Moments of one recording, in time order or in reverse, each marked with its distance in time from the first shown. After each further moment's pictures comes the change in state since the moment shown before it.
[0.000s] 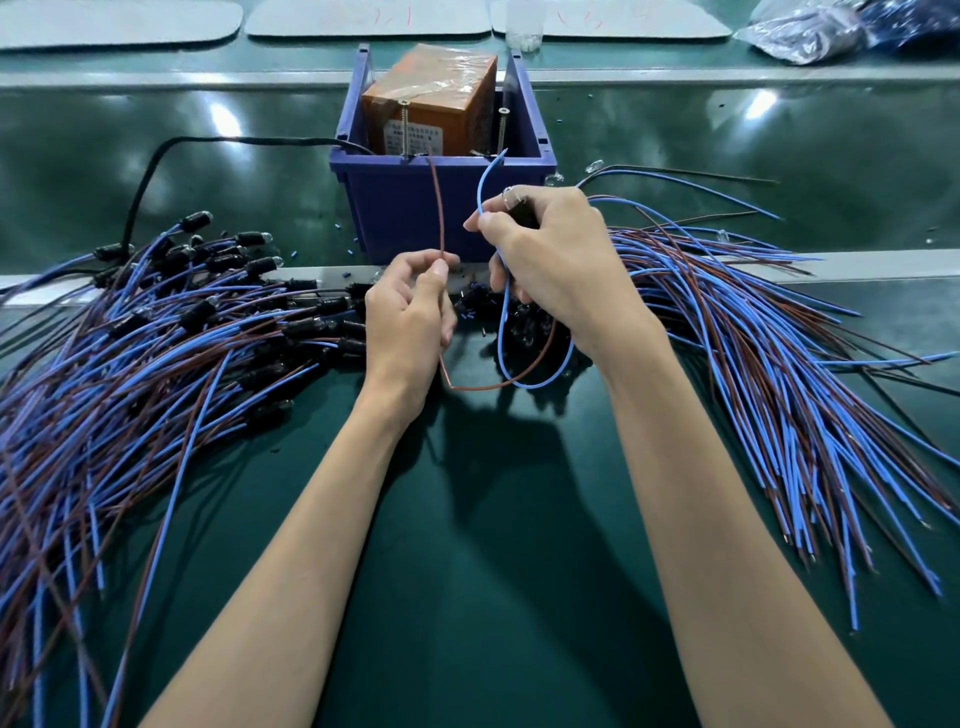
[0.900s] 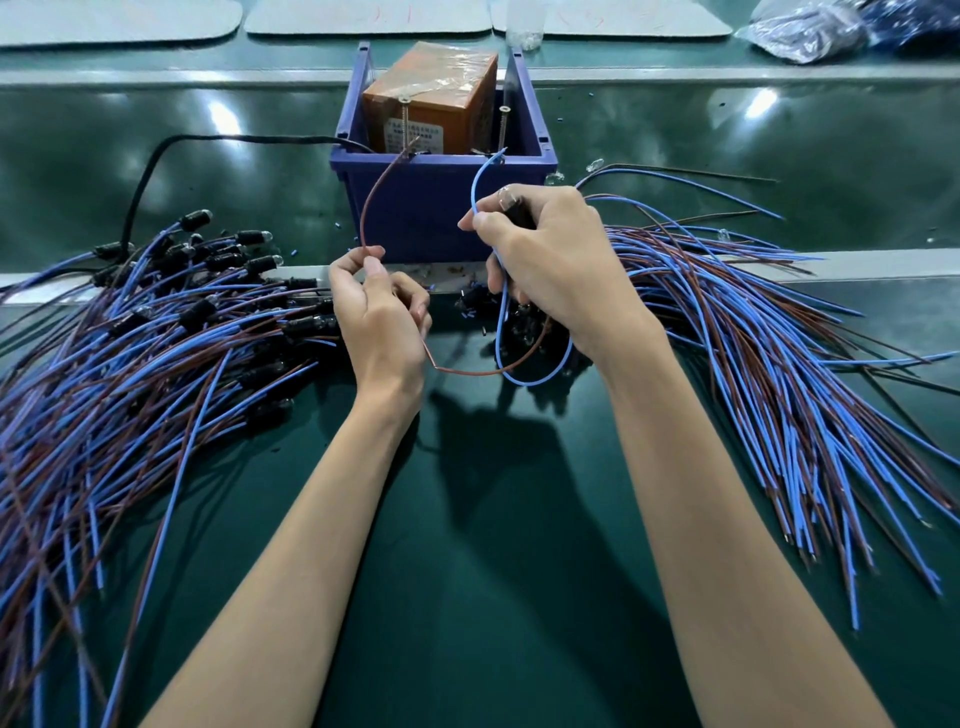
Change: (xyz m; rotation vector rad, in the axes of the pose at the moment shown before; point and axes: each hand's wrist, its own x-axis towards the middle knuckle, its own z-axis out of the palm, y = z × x) left_hand 0.003 0.002 0.002 -0.204 0.295 -0.034; right_hand -0.001 0.000 0.001 0.043 -0.030 -0.013
